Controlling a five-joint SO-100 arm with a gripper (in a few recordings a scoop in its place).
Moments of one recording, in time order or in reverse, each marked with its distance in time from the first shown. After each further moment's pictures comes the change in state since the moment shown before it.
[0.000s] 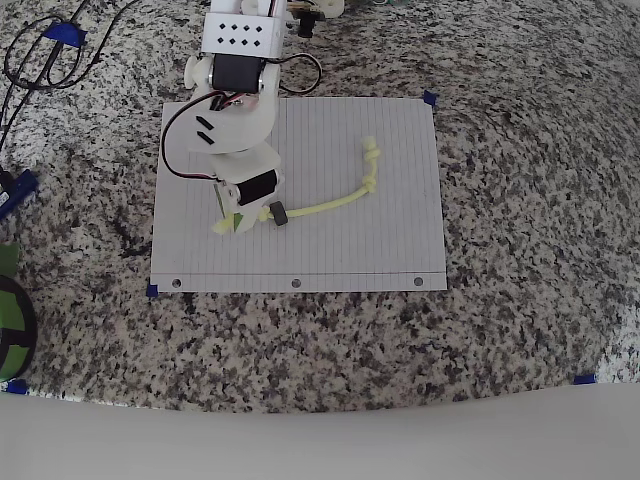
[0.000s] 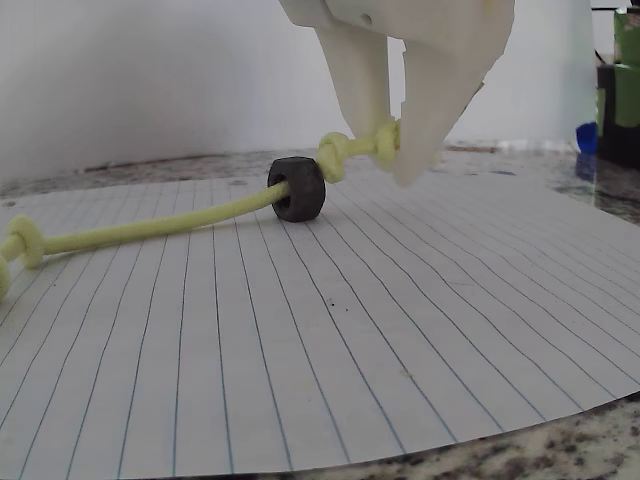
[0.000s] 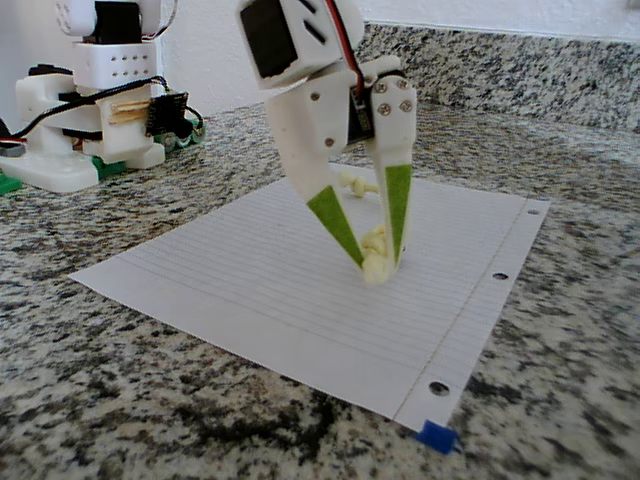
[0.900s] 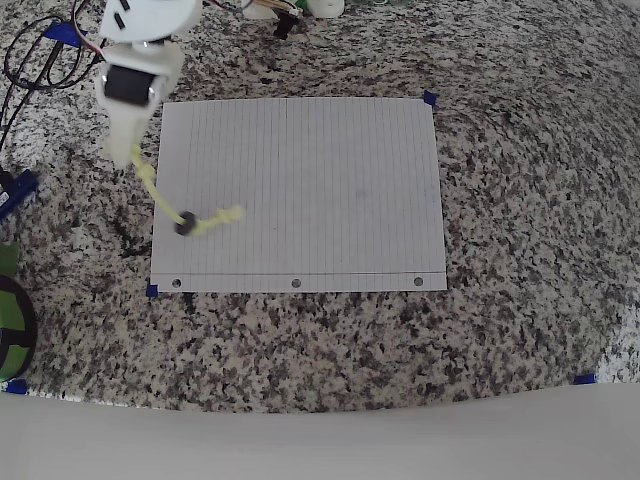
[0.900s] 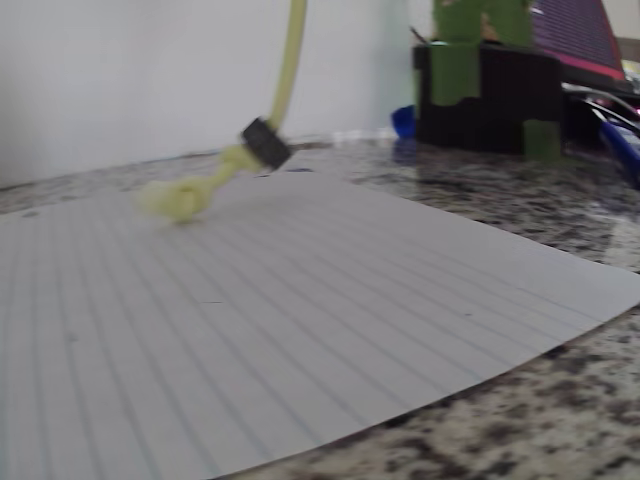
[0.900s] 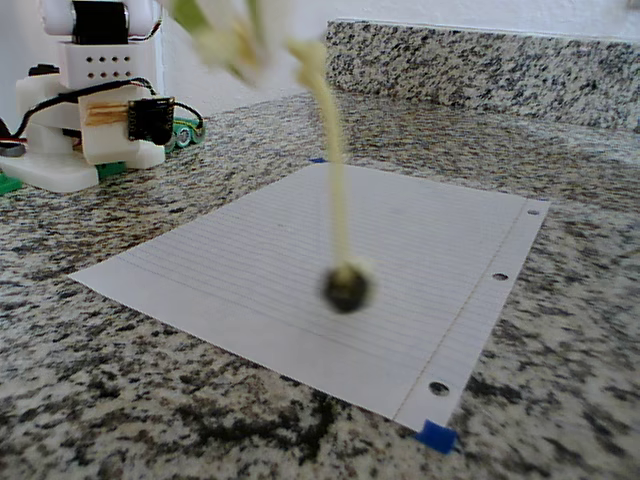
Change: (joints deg) arm 18.5 32.9 2.8 9.6 -27.6
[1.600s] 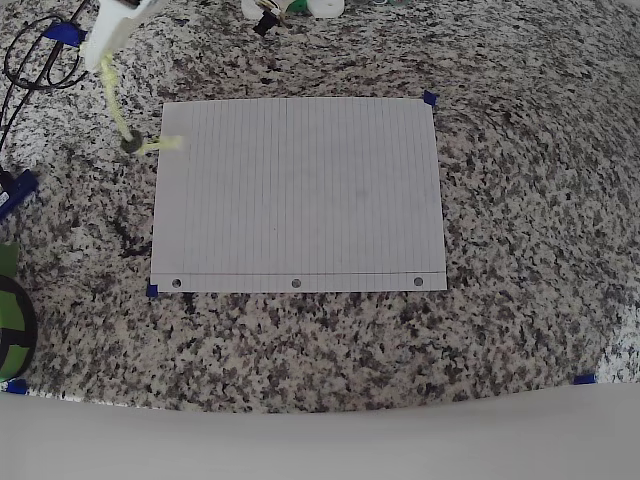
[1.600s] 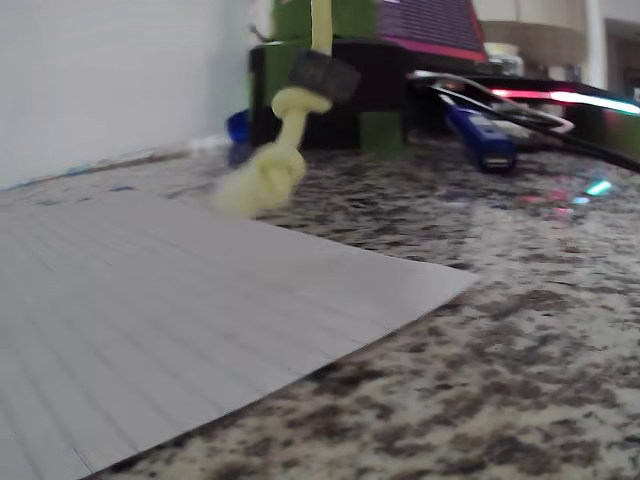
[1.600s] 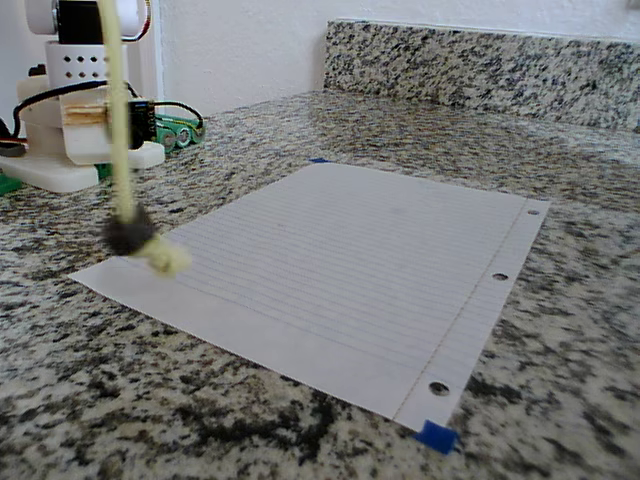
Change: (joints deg) arm 12.0 37.3 26.4 -2.4 6.6
